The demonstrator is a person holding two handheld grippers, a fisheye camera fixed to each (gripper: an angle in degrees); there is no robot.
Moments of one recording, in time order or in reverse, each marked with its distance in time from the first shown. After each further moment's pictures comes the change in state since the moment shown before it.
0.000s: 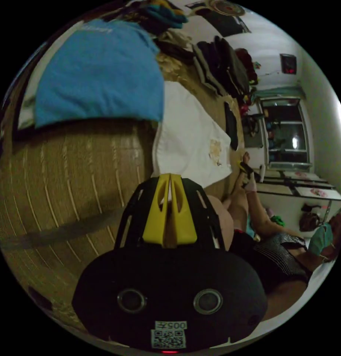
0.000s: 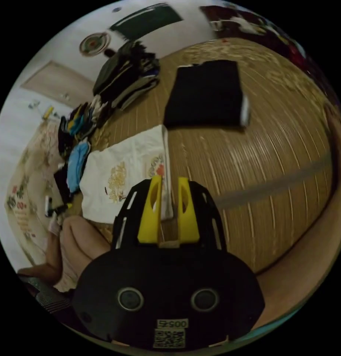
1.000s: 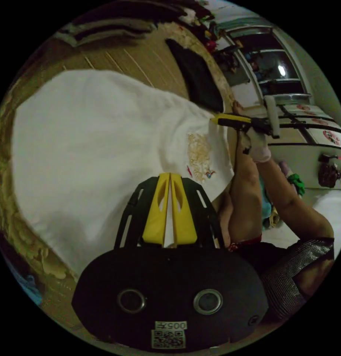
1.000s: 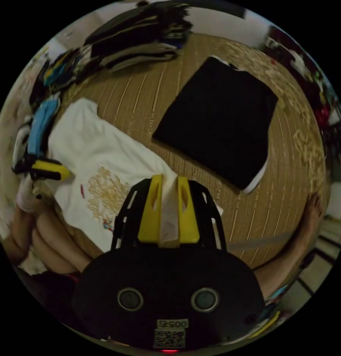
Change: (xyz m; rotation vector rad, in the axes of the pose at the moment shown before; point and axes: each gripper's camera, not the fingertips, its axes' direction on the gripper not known) left arm 0.158 -0.288 0.211 -0.248 -0.049 0.374; right arm -0.242 -0.162 0.213 -0.216 0.309 -0.253
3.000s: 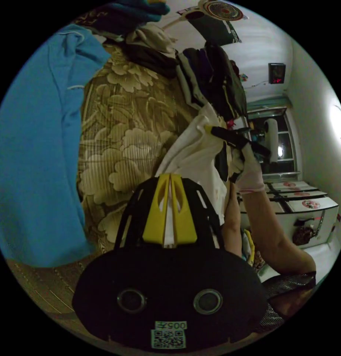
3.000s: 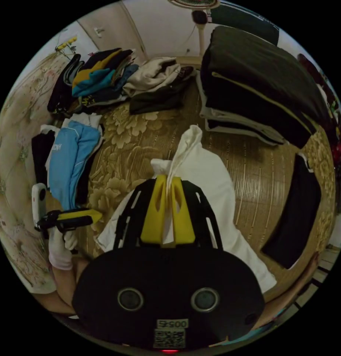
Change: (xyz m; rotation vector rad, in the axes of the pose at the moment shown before) left arm -0.166 0.037 -0.175 0.388 0.138 -0.347; right arm -0.350 -0.295 0.039 0.129 -0.071 -0.127
